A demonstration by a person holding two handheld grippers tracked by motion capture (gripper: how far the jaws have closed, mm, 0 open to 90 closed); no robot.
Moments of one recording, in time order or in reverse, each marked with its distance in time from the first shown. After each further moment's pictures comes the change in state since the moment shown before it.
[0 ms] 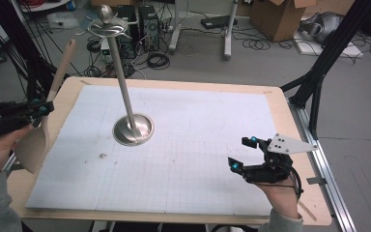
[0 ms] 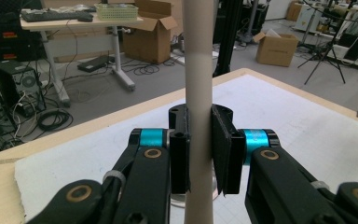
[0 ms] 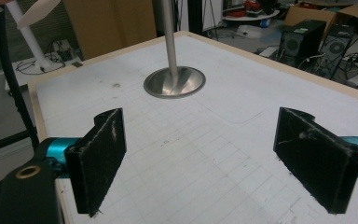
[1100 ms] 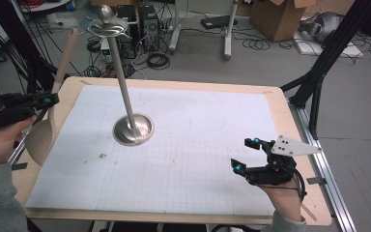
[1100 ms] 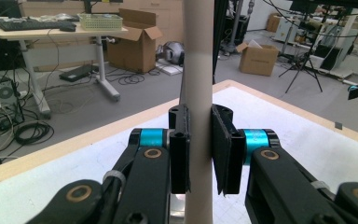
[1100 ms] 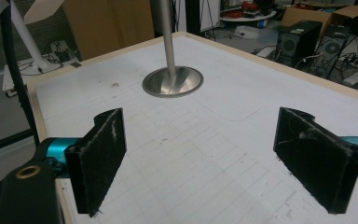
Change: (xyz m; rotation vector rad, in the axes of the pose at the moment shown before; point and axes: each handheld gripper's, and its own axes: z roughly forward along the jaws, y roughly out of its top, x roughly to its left) left arm 0.003 0.013 0.015 -0.031 -0.065 -0.010; right arm 0.001 -0.002 -0.008 -0.005 -0.010 0.006
